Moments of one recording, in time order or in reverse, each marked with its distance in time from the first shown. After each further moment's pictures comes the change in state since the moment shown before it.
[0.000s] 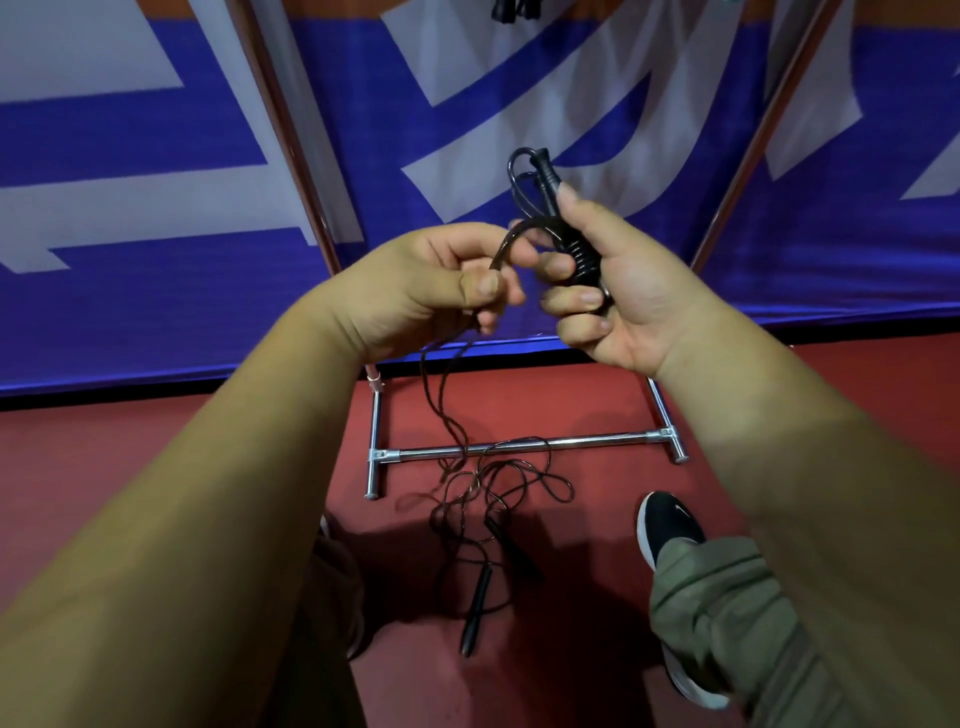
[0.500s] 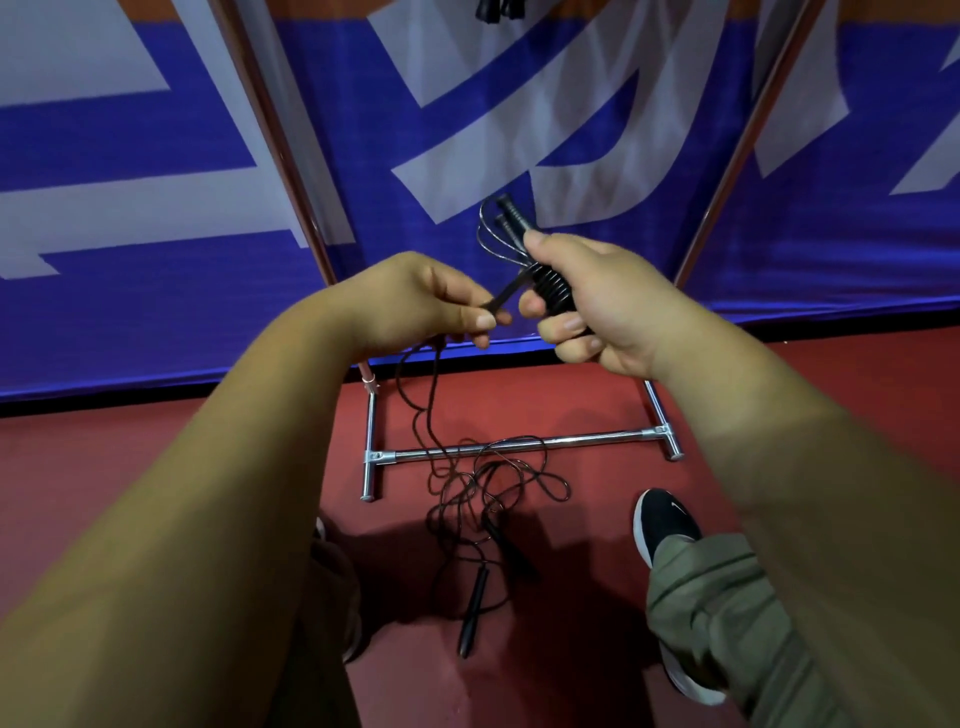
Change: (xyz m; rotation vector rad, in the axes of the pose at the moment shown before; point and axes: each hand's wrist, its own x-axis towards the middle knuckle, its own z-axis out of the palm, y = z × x) left_hand 0.001 0.001 -0.006 0.722 0.188 -0.321; right_hand -0.002 0.008 -0.001 -0.243 0.144 -0.023
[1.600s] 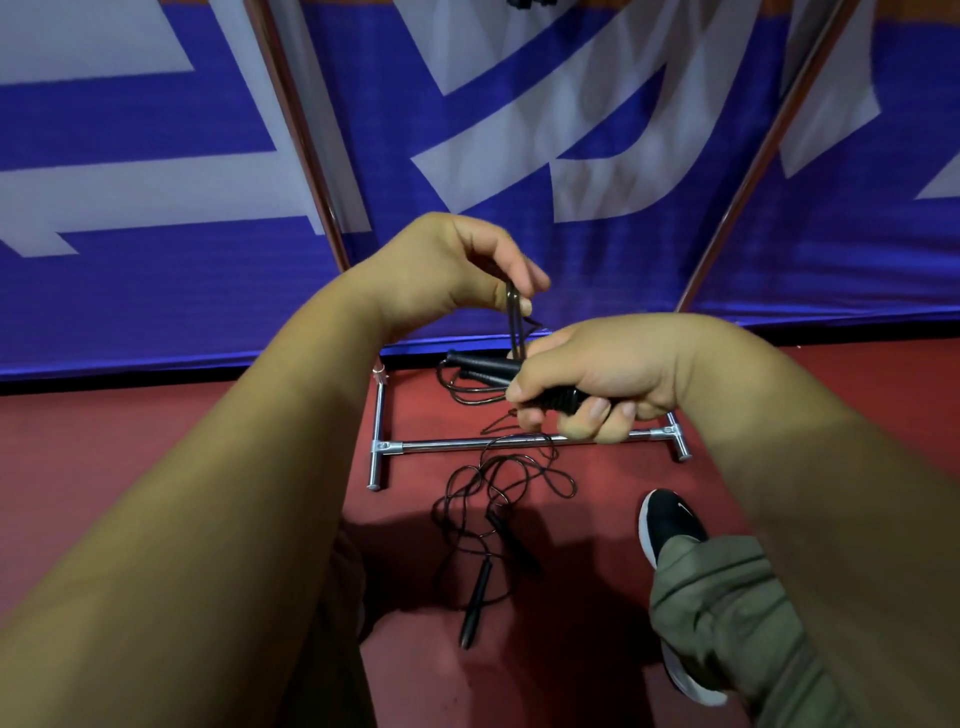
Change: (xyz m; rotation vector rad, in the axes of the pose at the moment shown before) left_hand 0.006 0.007 0.006 -0.253 0.091 0.225; right_hand -0.012 0.018 0.008 -0.462 -0.493 0.460
